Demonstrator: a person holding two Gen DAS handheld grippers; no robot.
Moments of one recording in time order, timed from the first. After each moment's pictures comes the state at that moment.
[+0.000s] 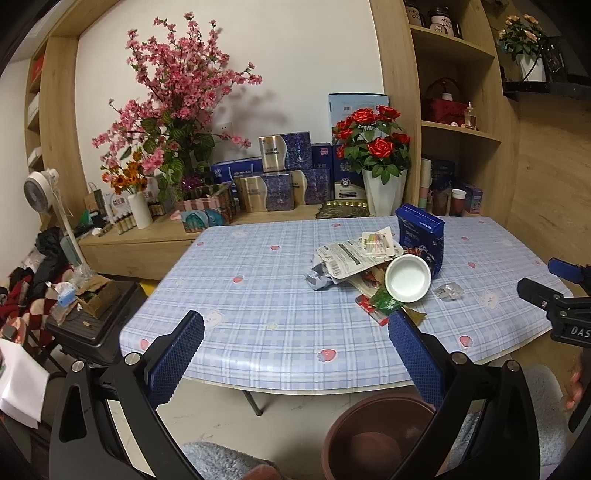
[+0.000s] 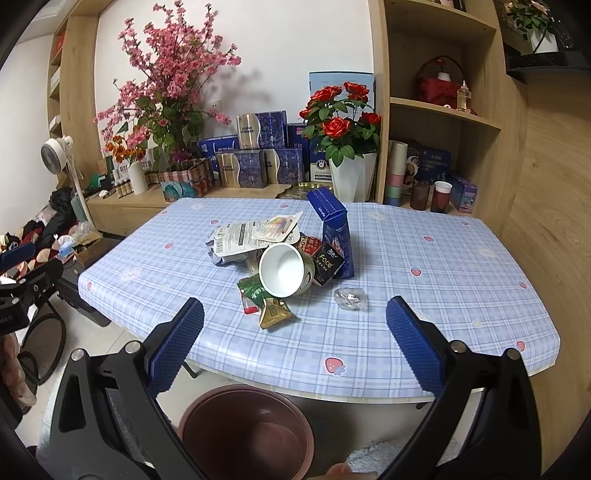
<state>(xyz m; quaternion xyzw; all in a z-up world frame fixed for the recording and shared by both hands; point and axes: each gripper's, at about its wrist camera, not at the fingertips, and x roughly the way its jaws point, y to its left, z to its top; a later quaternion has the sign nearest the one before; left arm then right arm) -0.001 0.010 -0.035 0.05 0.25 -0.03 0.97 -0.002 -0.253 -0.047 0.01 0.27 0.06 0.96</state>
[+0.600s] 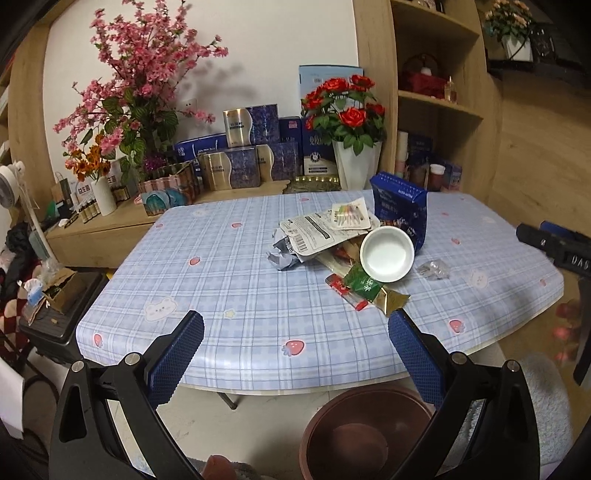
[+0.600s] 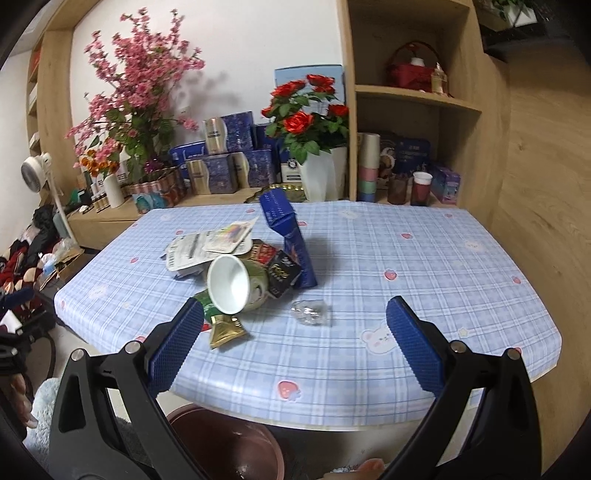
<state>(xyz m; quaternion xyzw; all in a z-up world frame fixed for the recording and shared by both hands) 0.048 -0.020 -0.076 0.06 0.29 -0.08 0.95 0.052 -0.310 -0.070 0.04 0.28 0.03 0.96</state>
